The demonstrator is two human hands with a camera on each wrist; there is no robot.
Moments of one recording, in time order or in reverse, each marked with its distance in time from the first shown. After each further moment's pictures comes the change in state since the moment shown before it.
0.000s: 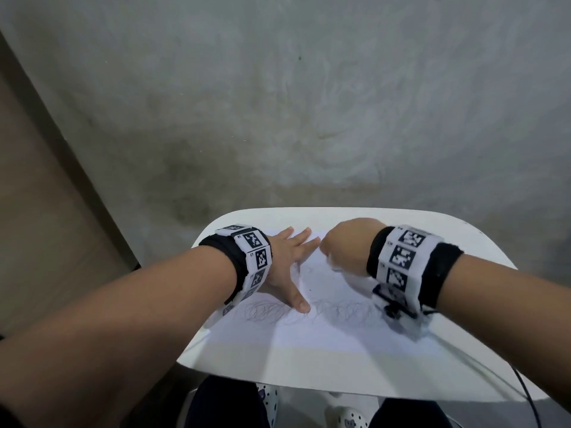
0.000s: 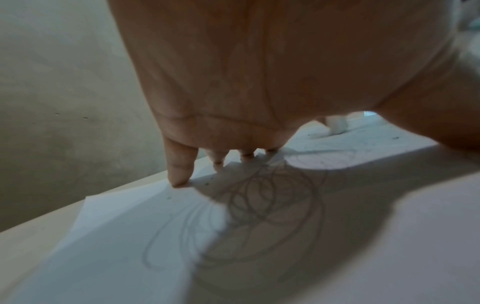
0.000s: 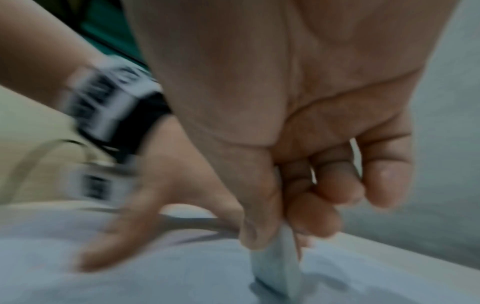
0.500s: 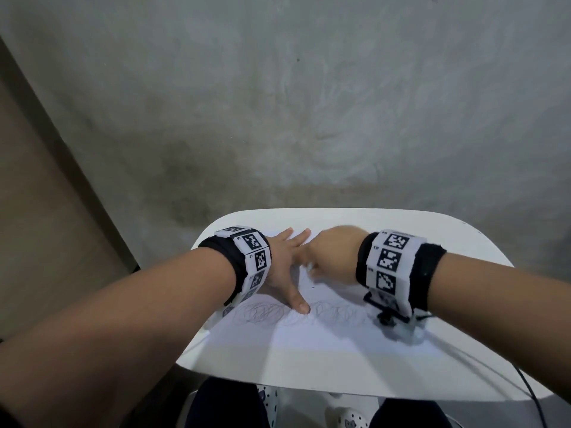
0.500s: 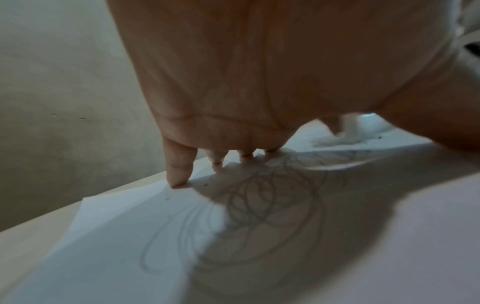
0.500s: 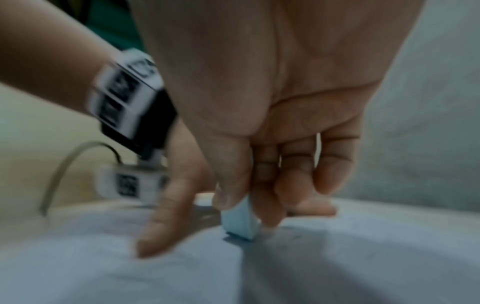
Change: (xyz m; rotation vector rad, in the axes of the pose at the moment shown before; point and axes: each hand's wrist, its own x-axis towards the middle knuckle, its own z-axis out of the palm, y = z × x) left_hand -0.004 0.001 -0.002 -0.065 -0.001 0.011; right_hand 0.011 -0.008 0.007 0.131 0.092 -0.165
